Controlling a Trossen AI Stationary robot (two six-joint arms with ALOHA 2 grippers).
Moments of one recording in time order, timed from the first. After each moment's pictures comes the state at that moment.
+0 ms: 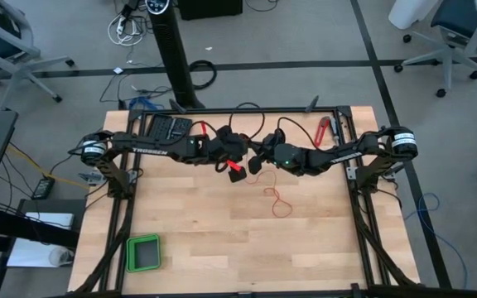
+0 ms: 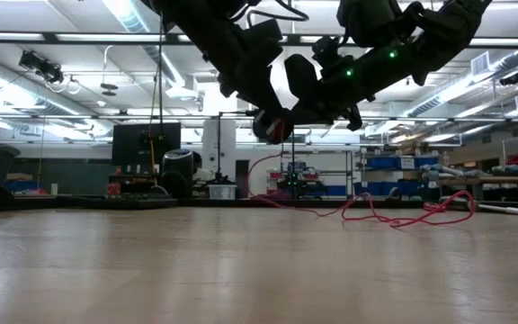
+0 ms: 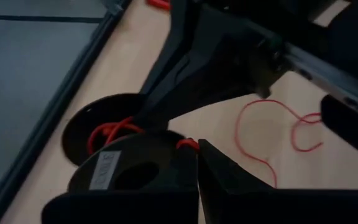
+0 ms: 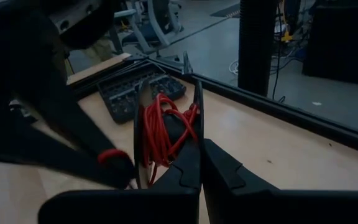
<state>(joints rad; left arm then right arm) 0.10 1.68 1.25 -0.25 -0.29 0.00 -0.06 1.58 0.74 0.53 0.58 0.36</state>
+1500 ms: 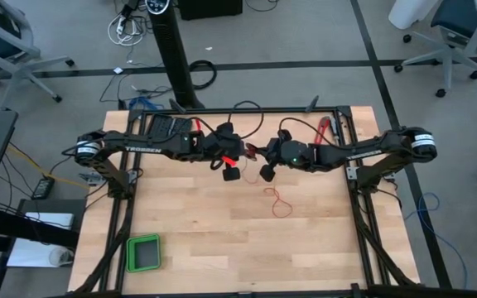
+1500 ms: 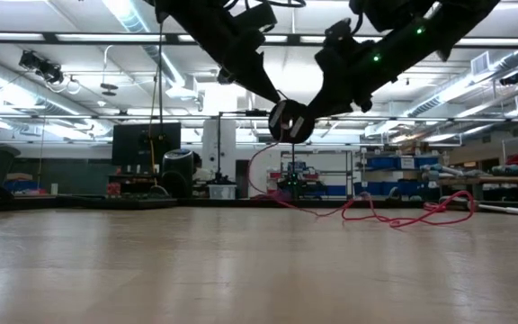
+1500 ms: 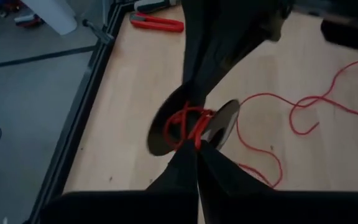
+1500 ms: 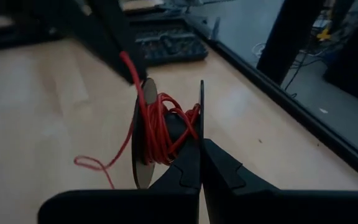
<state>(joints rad) 0.12 1.62 1.25 -0.28 -0.24 0.22 -0.06 1.38 0.74 0.16 0.42 0.14</state>
